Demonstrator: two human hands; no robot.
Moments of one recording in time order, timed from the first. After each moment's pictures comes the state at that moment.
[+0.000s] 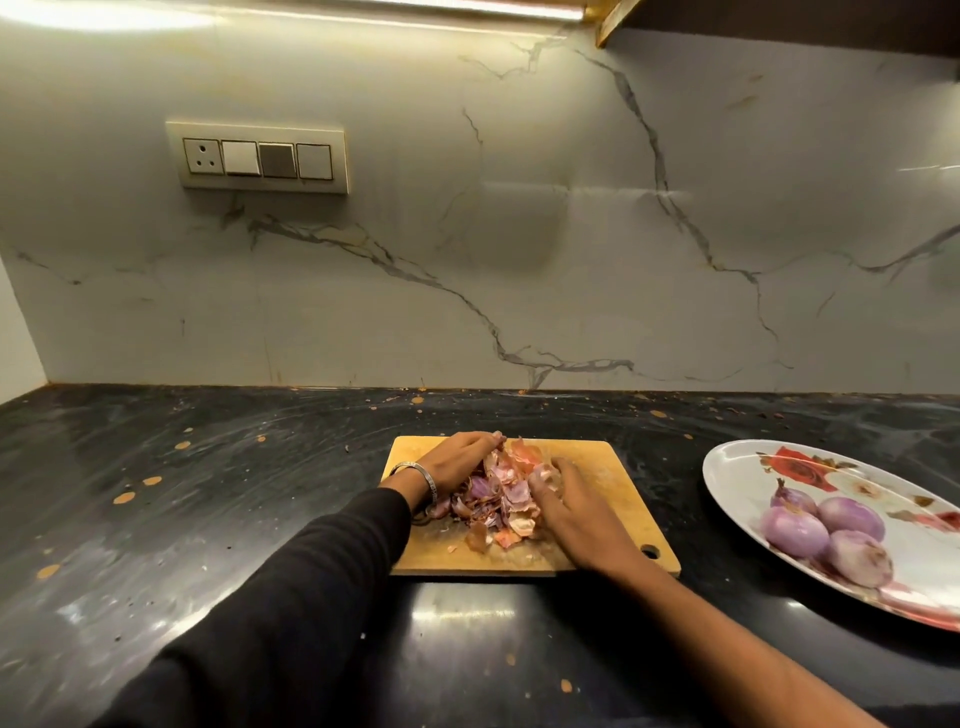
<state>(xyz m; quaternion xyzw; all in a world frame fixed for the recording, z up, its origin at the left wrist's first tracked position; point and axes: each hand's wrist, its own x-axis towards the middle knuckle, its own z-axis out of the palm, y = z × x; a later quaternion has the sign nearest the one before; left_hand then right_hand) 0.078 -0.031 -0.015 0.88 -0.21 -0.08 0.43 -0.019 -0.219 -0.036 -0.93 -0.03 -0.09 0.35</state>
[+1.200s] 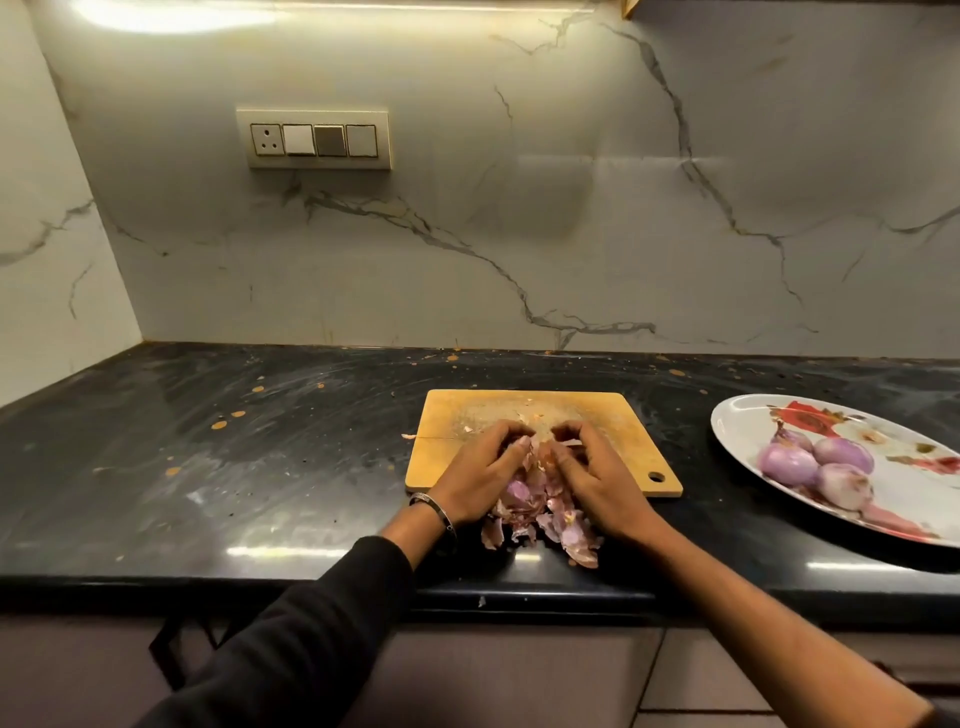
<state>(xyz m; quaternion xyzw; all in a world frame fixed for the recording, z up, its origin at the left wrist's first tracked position) -0.075 -0.029 -0.028 0.83 -0.25 0.08 0.49 -0.084 -0.215 -0.038 -0.85 -0.18 -0.13 0.49</state>
